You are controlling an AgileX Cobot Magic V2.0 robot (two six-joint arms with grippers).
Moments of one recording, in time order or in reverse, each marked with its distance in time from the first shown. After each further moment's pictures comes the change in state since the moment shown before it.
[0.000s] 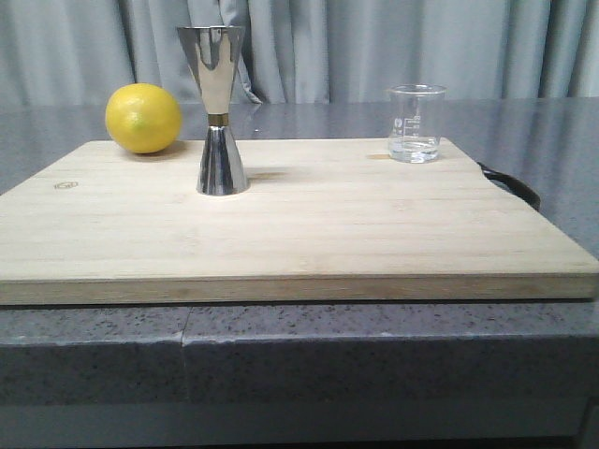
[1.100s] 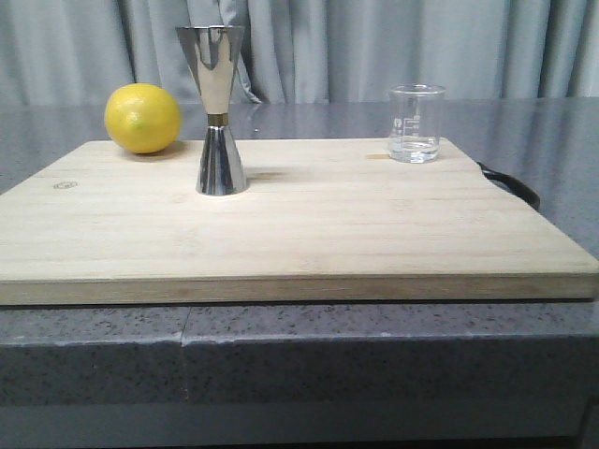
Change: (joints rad) left arm -0.108 0.358 -0.492 -0.028 0.414 0.000; right arm 0.000 0.000 -0.003 0.000 0.008 -0.002
